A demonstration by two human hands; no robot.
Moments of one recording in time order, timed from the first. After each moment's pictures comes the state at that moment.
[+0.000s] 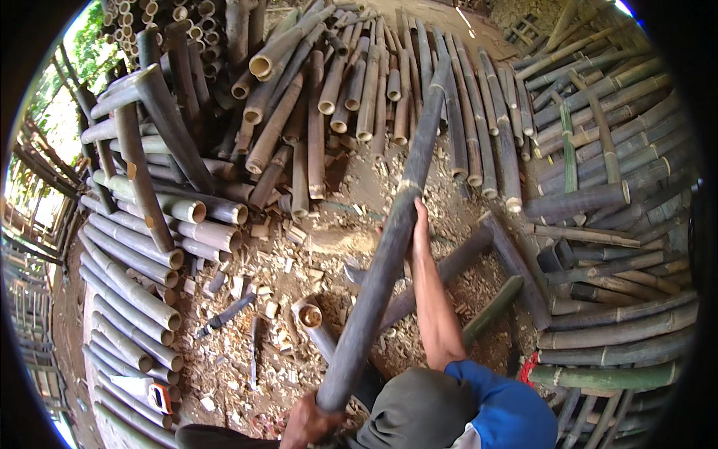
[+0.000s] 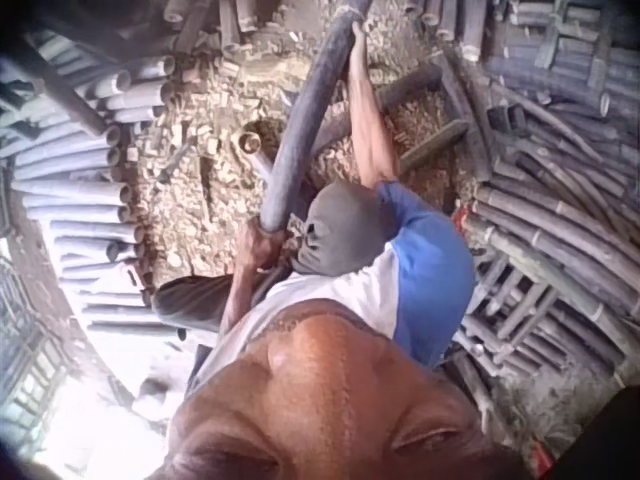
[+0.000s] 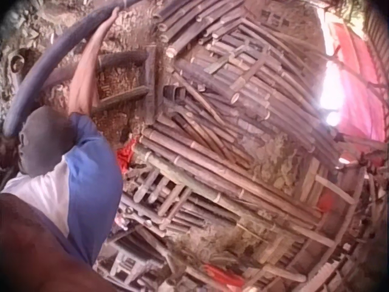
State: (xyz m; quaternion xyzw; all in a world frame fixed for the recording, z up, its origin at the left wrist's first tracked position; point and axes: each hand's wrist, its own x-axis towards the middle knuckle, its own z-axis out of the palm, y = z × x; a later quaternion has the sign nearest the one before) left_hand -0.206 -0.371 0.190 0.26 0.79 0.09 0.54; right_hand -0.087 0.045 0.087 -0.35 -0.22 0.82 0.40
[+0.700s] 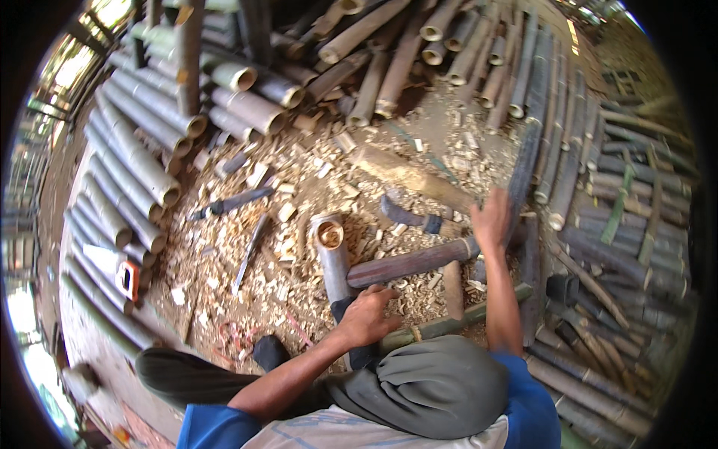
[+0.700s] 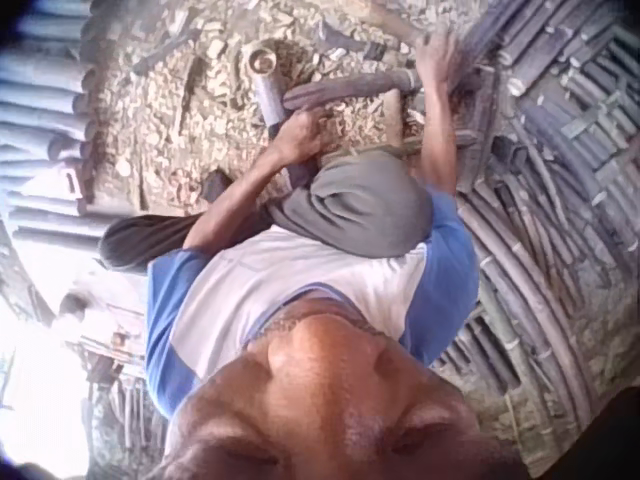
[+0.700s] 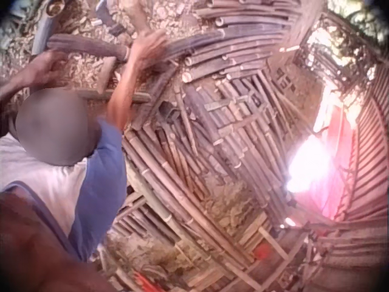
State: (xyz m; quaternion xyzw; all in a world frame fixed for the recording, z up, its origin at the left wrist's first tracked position) left_hand -0.159 -0.298 0.104 0.44 0.68 0.30 0.50; right_hand -0.025 0.035 0.063 -0.49 -0.87 -0.02 0.04
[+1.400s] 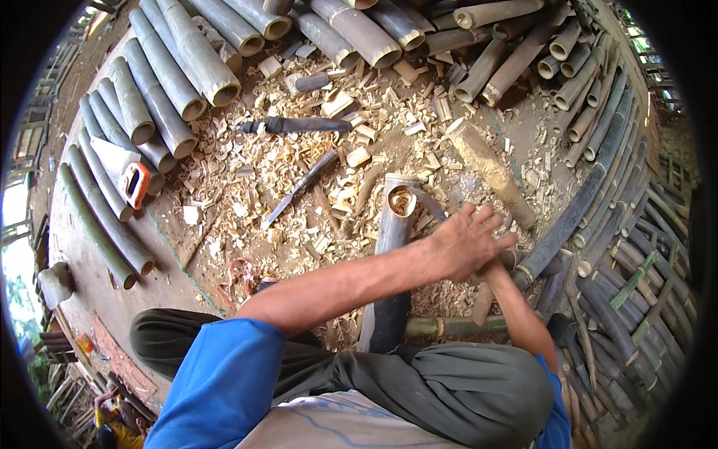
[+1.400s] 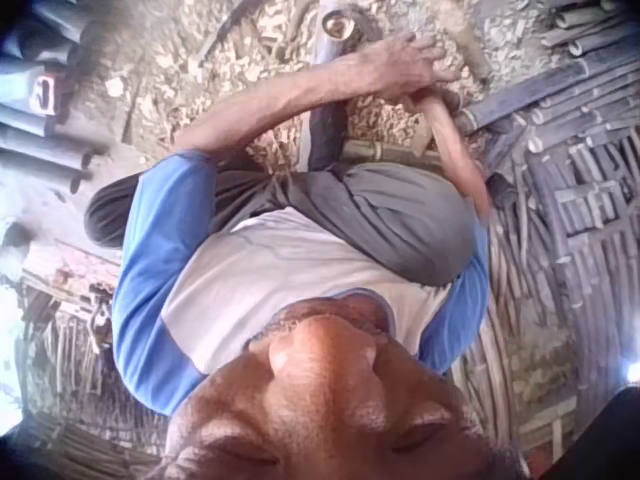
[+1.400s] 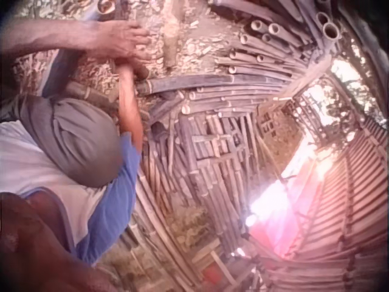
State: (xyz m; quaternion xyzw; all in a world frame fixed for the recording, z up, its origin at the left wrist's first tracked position) left_hand -0.235 -0.204 0.124 0.70 0.64 0.21 0.24; right_hand -0.077 -0.089 0.050 -0.38 -0.74 0.53 -0.18
